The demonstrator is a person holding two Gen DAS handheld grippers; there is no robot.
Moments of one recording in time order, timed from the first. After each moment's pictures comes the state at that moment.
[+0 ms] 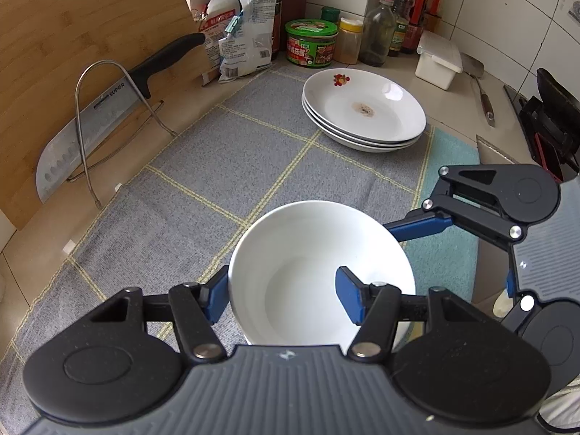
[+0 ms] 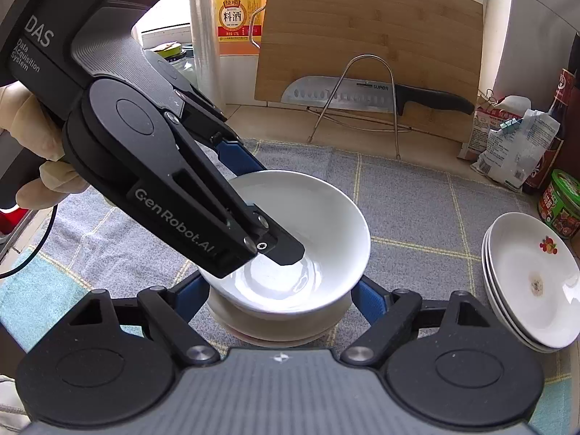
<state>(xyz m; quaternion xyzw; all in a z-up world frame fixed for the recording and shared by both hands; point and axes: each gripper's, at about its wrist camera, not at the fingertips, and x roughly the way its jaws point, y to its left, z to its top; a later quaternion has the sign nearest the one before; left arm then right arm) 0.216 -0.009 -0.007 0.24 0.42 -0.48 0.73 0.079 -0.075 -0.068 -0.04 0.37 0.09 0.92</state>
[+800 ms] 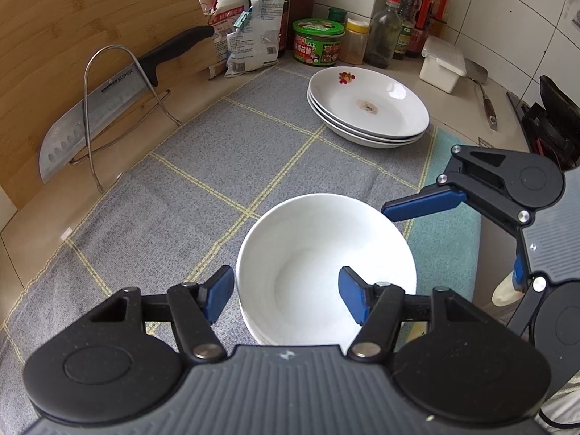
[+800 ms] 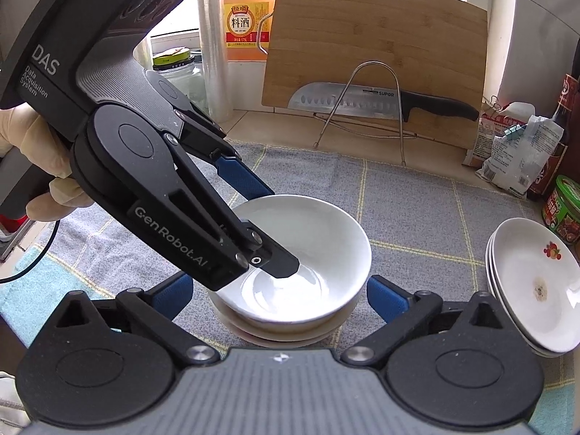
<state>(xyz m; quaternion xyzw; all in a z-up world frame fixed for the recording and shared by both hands) 0.214 0.006 -0.014 0.22 0.42 -0.48 0.74 0.075 -0.076 -0.067 -0.04 0.36 0.10 0.93</state>
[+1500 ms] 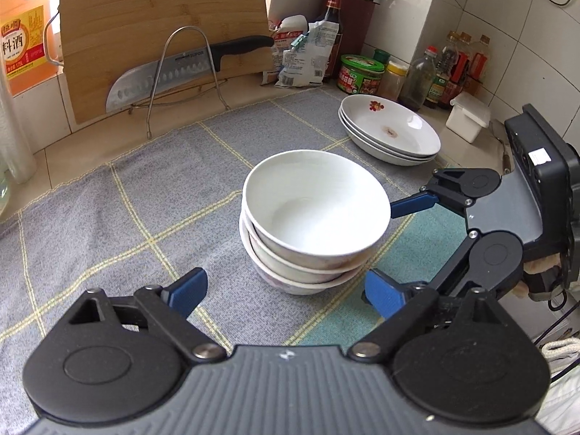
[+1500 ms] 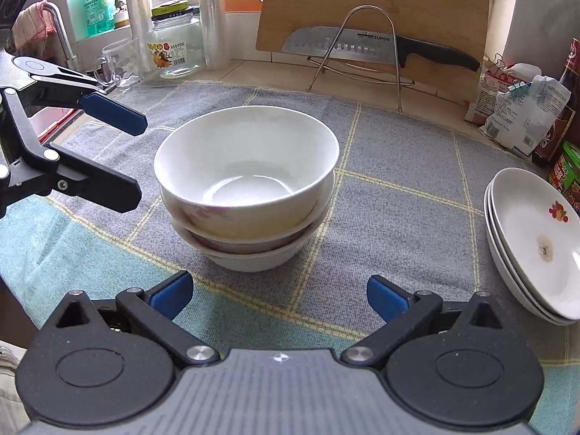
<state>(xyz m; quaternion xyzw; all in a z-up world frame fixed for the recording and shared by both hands) 0.156 0.066 -0.025 0.11 0.41 -0.41 0.81 0.065 -0.107 -0.109 -0.06 0.41 0.12 0.90</state>
